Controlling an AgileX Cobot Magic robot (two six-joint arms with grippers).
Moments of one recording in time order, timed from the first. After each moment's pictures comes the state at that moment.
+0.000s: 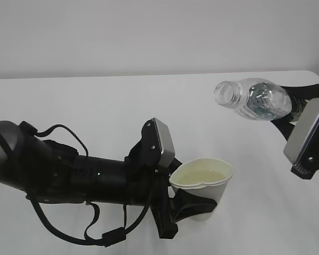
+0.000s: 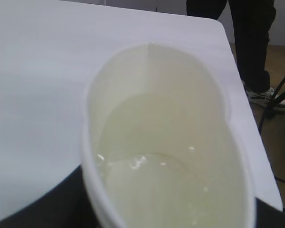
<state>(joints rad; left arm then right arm) -0.69 2.06 -0.85 0.94 -0.92 -0.46 0.18 1.26 -0.36 -0.36 -0.64 -0.83</state>
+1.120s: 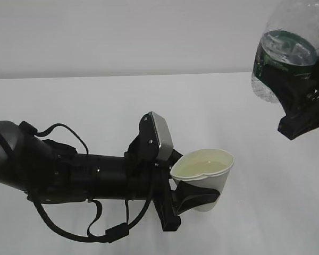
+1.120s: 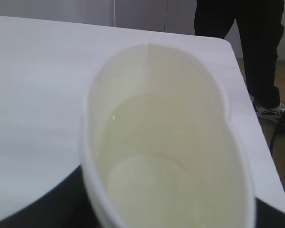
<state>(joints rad) -0.69 2.06 -0.85 0.87 -0.96 -0.41 0.18 1.26 -0.36 -0.35 -0.92 -0.01</state>
